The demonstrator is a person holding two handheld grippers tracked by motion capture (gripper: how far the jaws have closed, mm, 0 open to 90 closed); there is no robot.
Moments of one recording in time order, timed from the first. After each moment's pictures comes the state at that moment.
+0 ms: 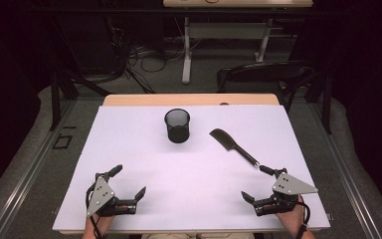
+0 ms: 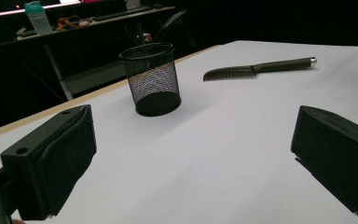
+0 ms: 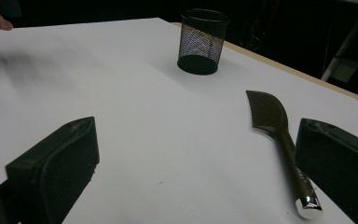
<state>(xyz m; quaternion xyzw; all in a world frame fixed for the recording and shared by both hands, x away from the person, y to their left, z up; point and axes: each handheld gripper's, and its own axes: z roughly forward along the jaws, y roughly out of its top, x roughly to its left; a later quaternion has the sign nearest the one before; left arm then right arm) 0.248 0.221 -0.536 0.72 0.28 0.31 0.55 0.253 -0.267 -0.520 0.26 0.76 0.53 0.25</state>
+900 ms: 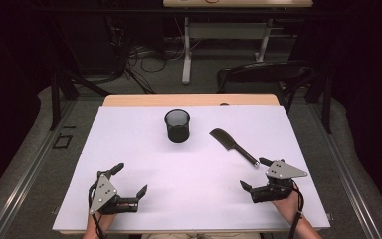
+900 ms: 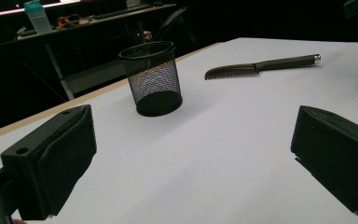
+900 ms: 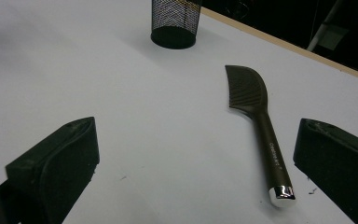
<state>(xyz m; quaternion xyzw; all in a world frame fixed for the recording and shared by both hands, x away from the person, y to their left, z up) 0.253 0.217 -0.536 0.72 0.28 0.32 0.54 0.284 -0.264 -0.519 0.31 0.79 0.47 0.25</state>
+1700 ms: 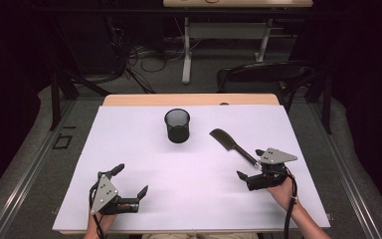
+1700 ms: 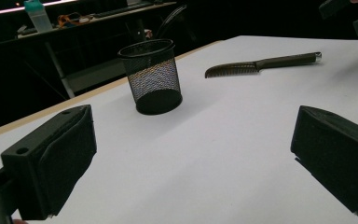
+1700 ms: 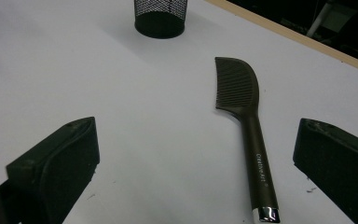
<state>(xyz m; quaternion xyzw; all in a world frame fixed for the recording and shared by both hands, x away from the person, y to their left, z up) 0.253 0.216 -0.537 0.73 0.28 0.32 0.54 0.319 -0.256 -0.513 0.32 0.81 0.44 0.24</state>
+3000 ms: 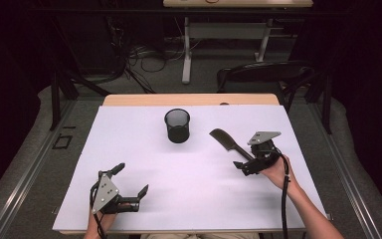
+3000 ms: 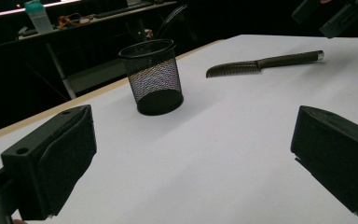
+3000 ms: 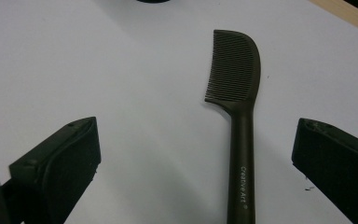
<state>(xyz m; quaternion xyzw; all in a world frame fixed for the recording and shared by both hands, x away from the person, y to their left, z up) 0.255 0.214 -0.536 0.73 0.28 0.32 0.54 0.371 -0.243 -0.500 0.33 0.86 0.35 0.18</state>
